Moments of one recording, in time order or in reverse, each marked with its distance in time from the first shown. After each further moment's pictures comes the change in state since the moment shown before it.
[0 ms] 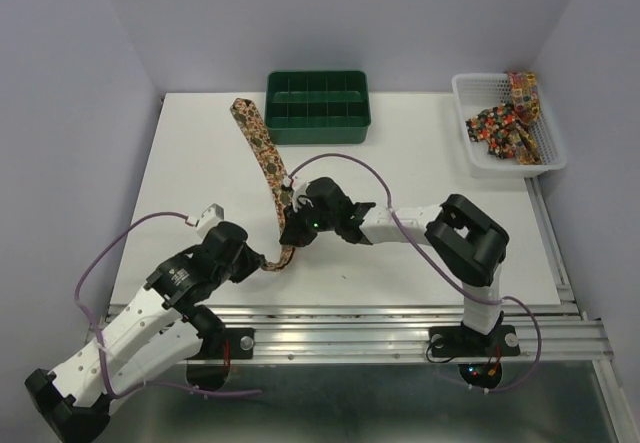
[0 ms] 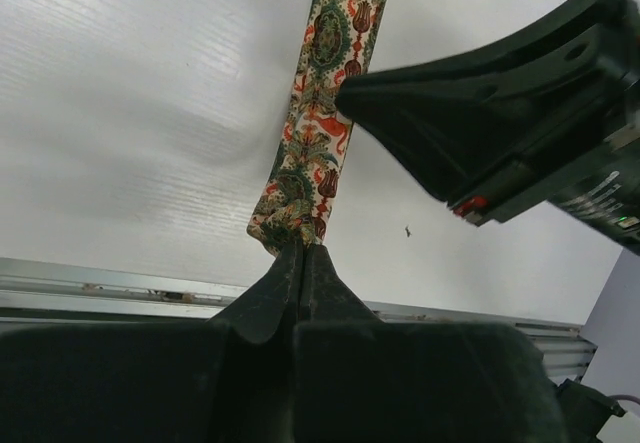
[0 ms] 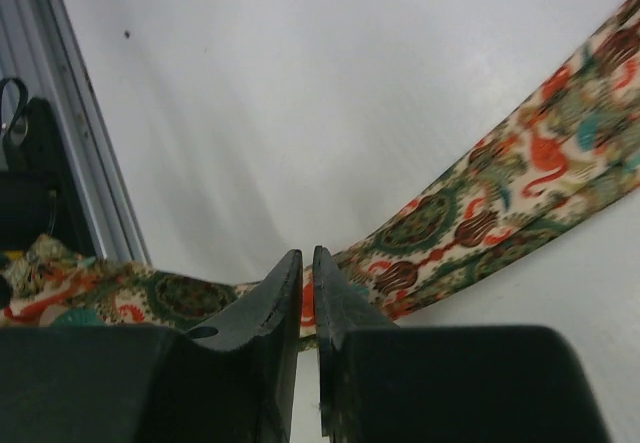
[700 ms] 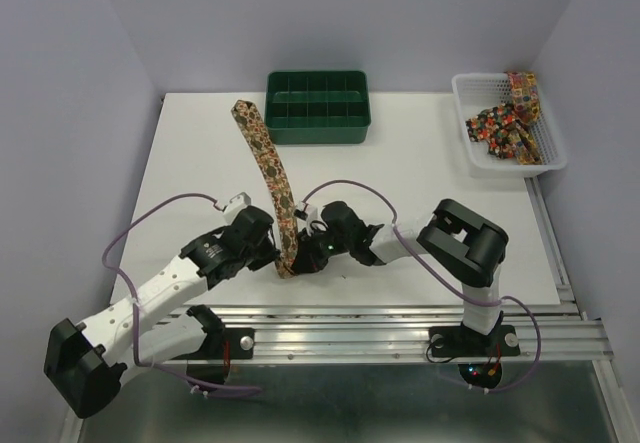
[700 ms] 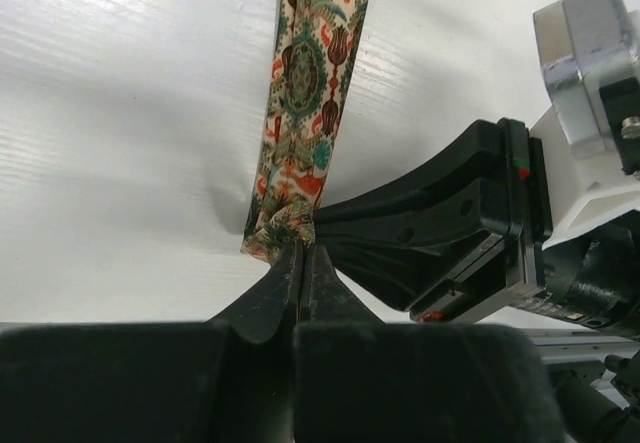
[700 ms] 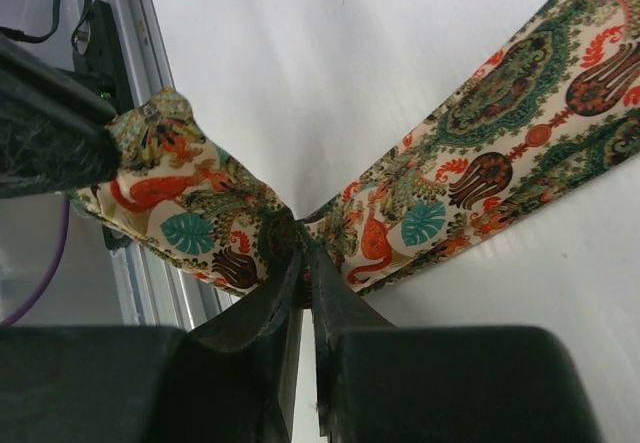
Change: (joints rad) left arm -0.015 0.253 0.019 0.175 0.021 0.095; right arm 0.021 0.002 -0.263 0.262 -0.192 0.151
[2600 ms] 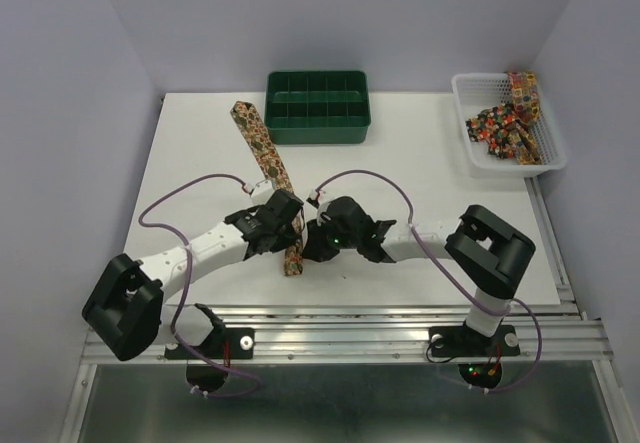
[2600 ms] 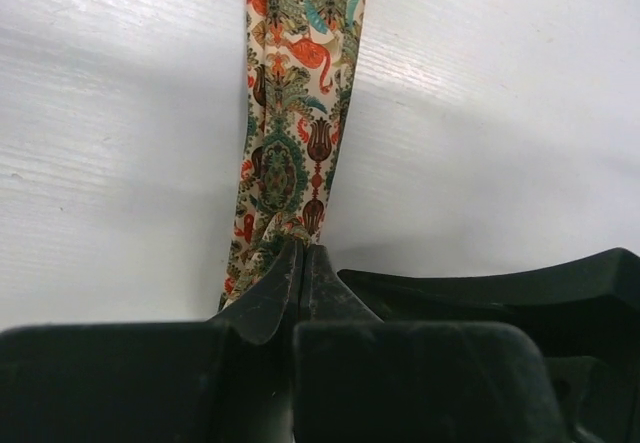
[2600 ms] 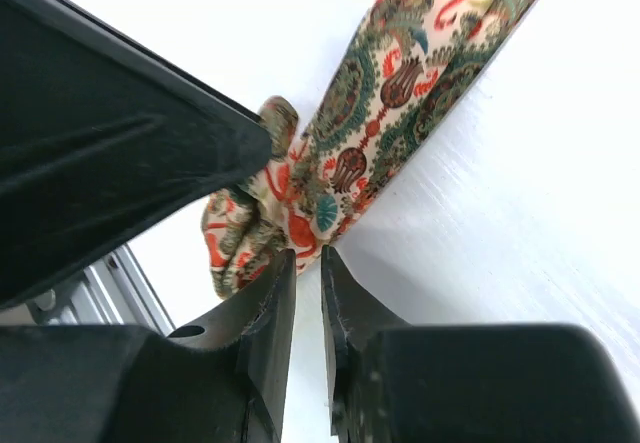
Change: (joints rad) left arm -0.013 0.409 0.115 0.197 -0.071 0.055; right arm -0.004 -0.141 -0.028 -0.189 0.305 -0.007
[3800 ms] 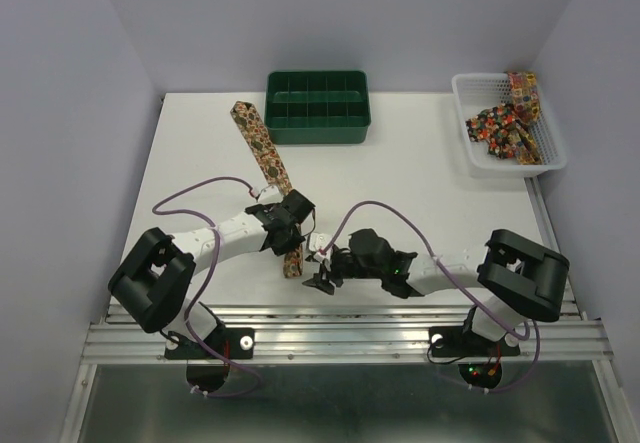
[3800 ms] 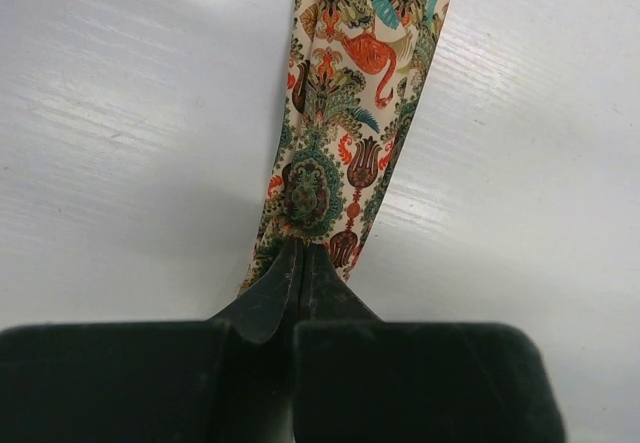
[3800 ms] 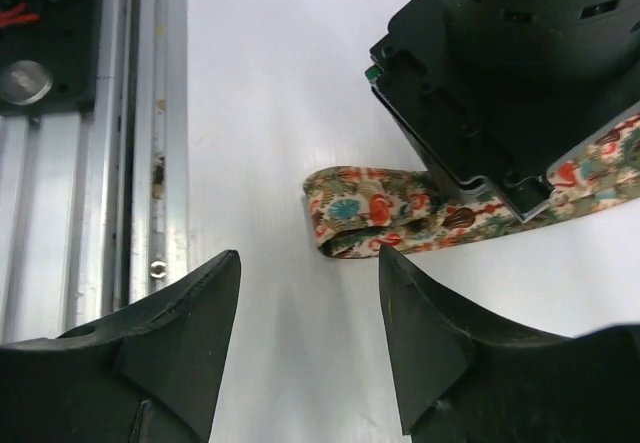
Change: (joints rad) left arm -0.011 0.179 0.048 -0.036 -0.028 -0.066; right arm 0.150 -0.231 -0.311 0.376 -0.049 -0.620
